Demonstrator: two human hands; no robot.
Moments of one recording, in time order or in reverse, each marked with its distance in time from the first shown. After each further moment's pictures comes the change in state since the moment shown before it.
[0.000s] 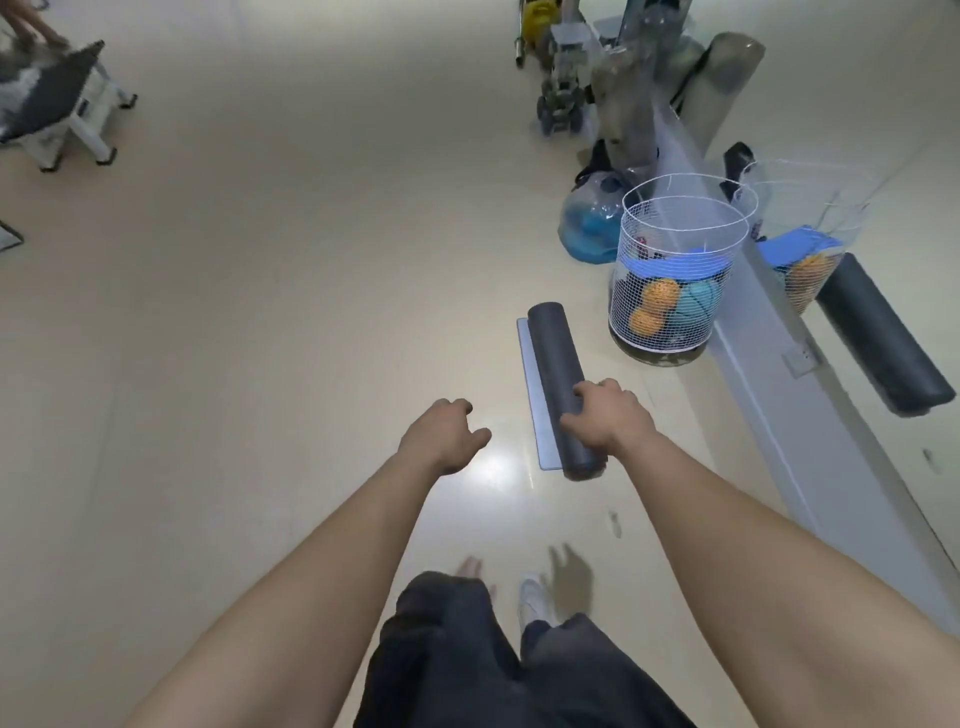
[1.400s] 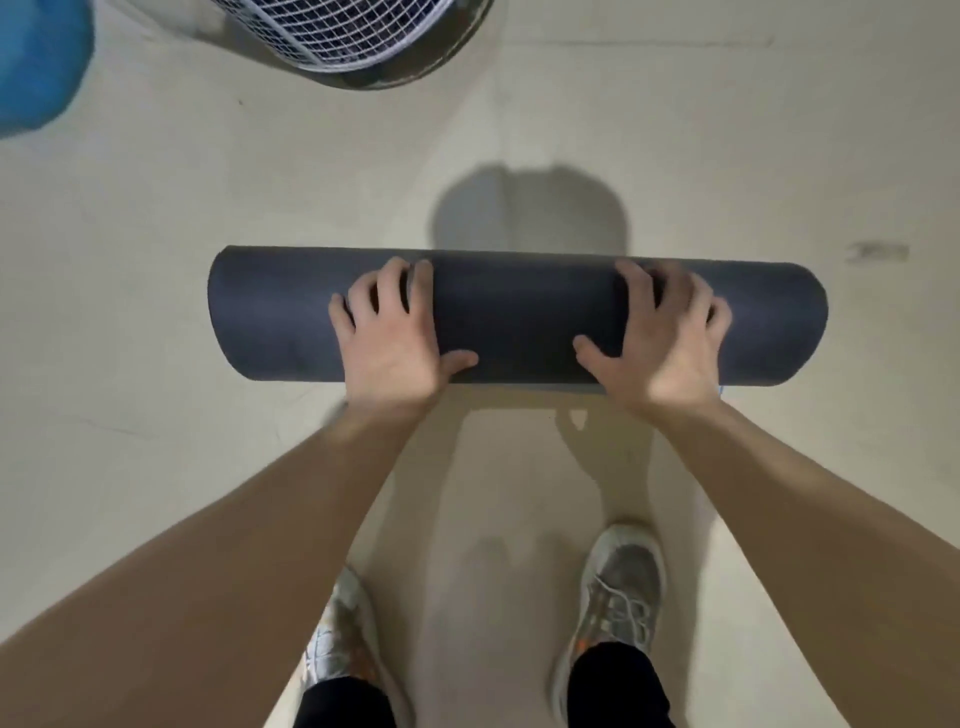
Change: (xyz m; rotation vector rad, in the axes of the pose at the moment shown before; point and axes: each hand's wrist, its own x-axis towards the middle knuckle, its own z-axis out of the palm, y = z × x) left_hand 0.927 0.015 0.325 0.889 -0.077 1.294; right_hand 0.684 0.125 0.446 0.506 0.487 1.149
